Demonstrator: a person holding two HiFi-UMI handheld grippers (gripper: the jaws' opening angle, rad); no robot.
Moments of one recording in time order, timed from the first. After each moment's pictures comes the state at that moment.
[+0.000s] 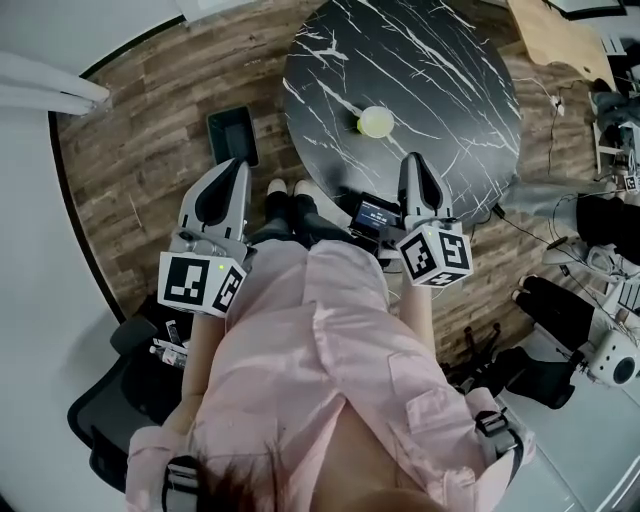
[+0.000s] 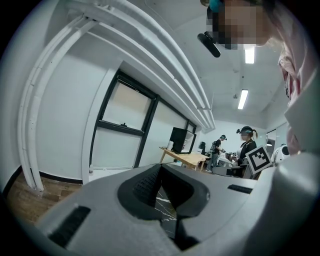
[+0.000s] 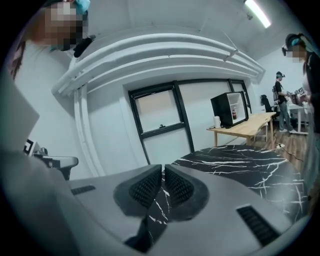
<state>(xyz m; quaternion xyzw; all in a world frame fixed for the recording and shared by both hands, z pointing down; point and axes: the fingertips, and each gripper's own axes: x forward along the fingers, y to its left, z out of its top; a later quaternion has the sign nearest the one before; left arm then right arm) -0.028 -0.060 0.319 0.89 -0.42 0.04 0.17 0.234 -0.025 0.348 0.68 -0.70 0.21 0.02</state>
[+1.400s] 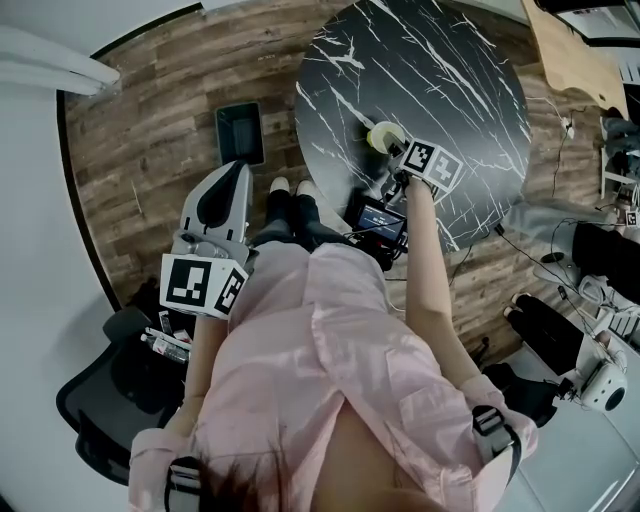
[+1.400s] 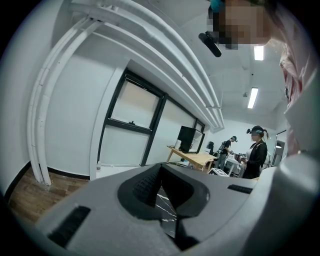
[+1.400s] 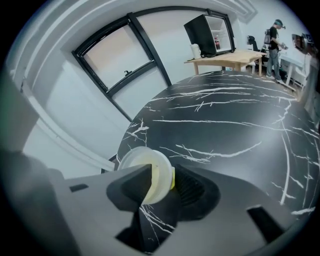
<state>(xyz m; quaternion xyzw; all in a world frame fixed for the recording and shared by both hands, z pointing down) -0.035 -0.075 0.330 0.87 -0.46 0.05 0.19 0.281 -0.102 0.571 0.61 -0.58 0.52 0.16</state>
